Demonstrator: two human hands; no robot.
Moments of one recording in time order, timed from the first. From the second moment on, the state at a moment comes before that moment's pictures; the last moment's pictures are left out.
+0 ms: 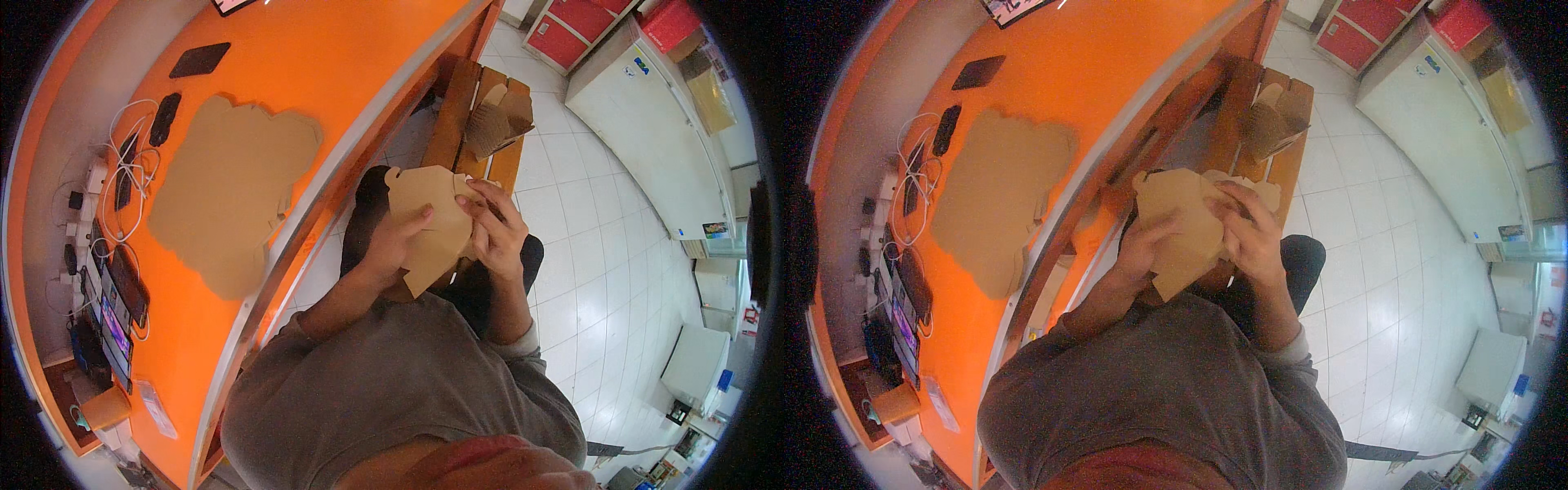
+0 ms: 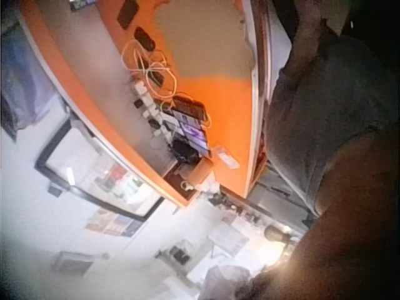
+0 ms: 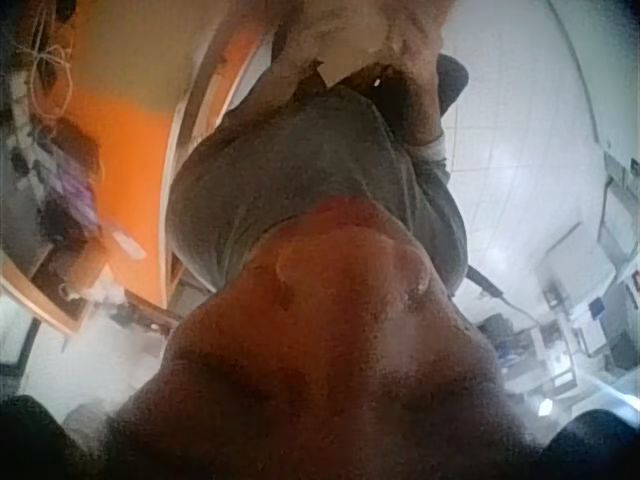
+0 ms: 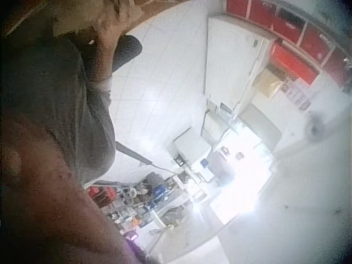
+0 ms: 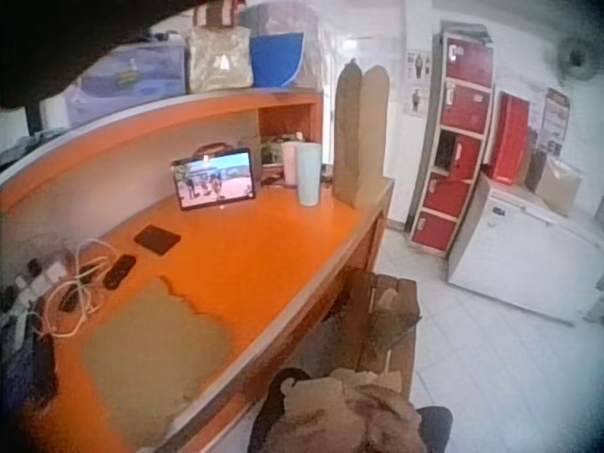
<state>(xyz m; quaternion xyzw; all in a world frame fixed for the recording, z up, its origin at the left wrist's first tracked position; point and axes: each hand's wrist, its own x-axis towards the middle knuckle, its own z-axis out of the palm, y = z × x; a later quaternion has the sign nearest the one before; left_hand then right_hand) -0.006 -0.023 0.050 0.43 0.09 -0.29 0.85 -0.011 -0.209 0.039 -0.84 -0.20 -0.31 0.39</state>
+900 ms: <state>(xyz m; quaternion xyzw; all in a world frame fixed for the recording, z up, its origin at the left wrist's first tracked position) -0.002 -0.035 0.000 0.62 -0.17 -0.21 0.74 -0.025 -0.192 0.033 -0.74 0.03 -0.21 0.64</state>
